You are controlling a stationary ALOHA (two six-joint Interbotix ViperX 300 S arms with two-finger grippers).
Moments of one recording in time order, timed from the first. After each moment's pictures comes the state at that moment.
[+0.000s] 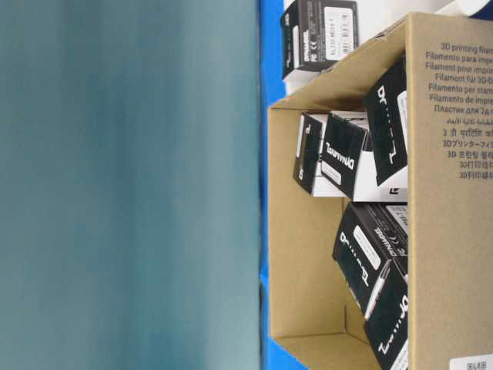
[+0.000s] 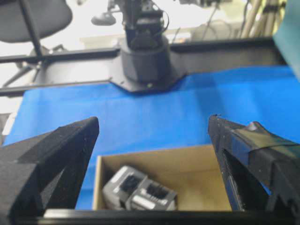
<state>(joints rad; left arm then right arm) -0.05 -1.06 0.98 0.01 0.36 -0.12 -0.02 -0.72 0.80 0.04 0.02 0.05</state>
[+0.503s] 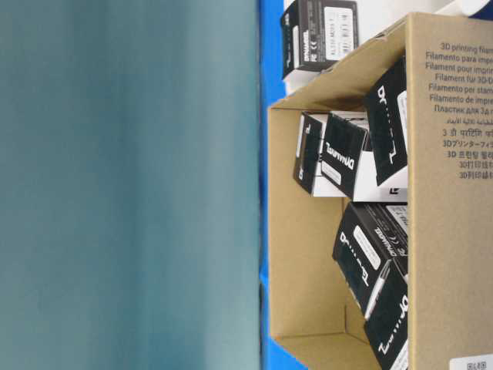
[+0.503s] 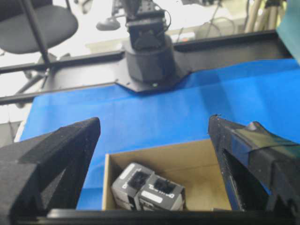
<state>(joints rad) -0.05 -1.10 0.98 0.01 0.36 -0.11 -0.02 -0.79 0.85 0.04 0.02 0.08</state>
